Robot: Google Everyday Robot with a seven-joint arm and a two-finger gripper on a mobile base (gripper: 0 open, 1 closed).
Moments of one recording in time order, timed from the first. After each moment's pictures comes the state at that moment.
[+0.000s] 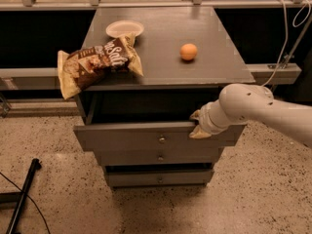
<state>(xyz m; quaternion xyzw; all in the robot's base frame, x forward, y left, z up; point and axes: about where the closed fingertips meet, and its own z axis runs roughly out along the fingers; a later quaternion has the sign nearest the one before) 0.612 -0.140 0.644 -0.70 0.67 -0.02 0.26</state>
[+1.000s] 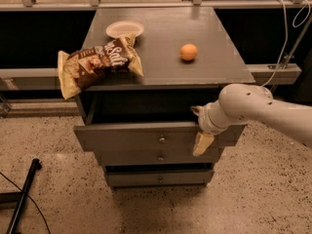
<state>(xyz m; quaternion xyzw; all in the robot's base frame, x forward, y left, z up) 0.612 -0.140 0.642 -0.70 0.67 -0.01 0.26</state>
